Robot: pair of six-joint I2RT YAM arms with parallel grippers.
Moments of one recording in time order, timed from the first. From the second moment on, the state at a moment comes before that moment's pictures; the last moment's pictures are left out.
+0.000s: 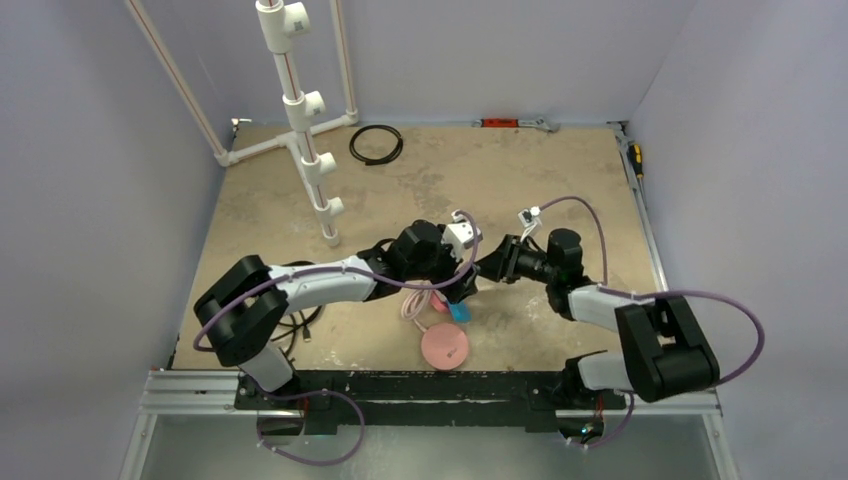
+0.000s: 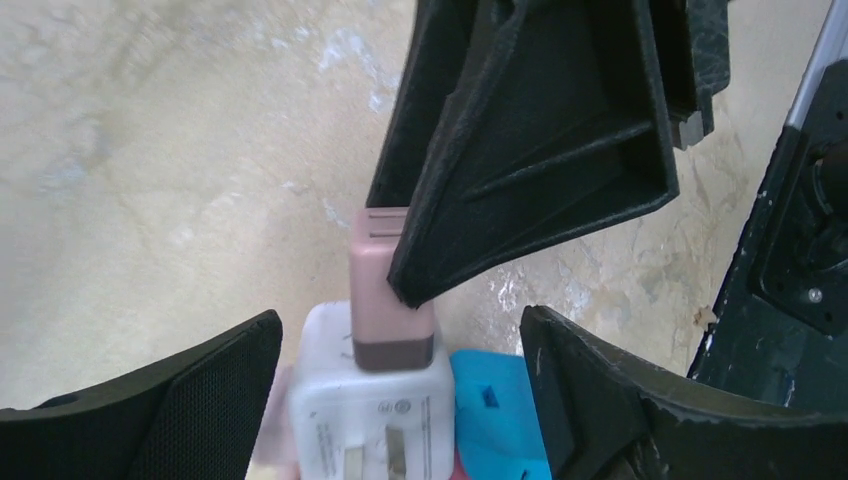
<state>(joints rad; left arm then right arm) -0.92 1.63 0.92 0.15 0.21 -0.10 0.24 1.36 0.33 0.67 -0.80 0.70</state>
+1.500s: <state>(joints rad) -0.88 1.67 0.98 -0.13 0.26 -0.23 0.30 0.86 0.35 0.21 -0.36 0.45</state>
